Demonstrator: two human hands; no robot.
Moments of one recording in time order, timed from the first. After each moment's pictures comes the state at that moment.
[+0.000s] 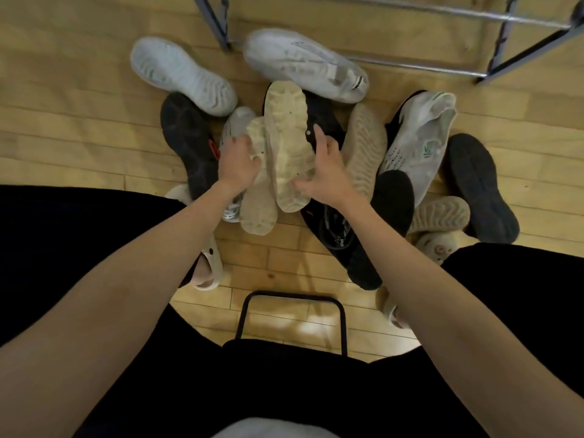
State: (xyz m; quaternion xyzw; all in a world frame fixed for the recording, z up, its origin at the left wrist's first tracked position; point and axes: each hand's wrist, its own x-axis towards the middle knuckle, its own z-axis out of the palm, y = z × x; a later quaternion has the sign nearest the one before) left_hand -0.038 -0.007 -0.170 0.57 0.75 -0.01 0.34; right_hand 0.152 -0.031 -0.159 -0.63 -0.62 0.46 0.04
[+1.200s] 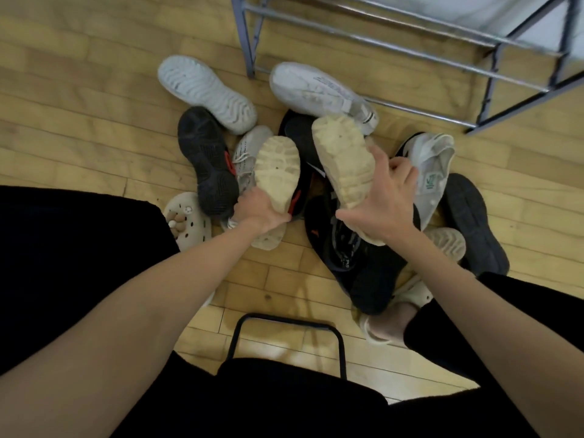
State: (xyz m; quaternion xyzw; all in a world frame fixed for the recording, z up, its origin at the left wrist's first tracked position) left_hand -0.028 -0.069 -0.178 0.50 0.78 -0.11 0.37; right_hand 0.176 -0.061 -0.071 -0.73 -0.64 0.23 0.02
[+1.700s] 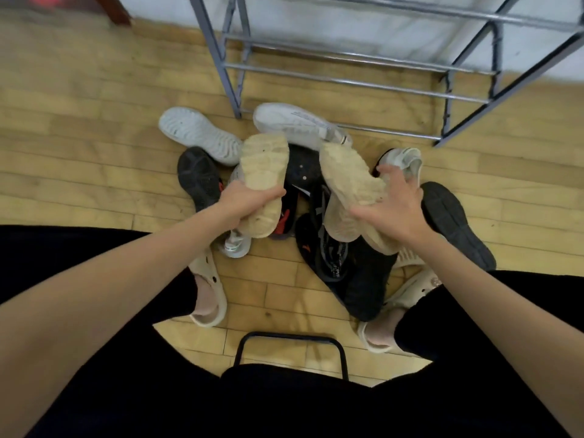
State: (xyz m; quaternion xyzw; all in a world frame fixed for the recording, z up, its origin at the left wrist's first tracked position) left_hand -0.025 -0.032 -0.069 0.36 0.78 0.08 0.51; right_hand 0.222 -0.069 -0.022 -0.77 -0.53 0.35 0.10
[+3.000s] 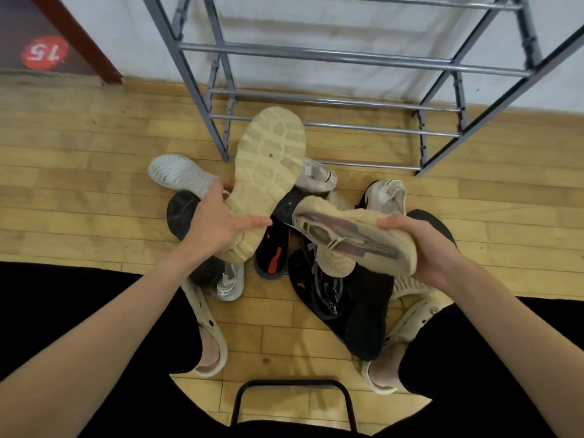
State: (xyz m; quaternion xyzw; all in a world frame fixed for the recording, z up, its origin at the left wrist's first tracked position) left_hand -0.042 -0.013 -0.029 0.56 0.70 0.19 0.40; right_hand 0.264 -0.070 0.006 -0.61 -0.20 0.72 0.25
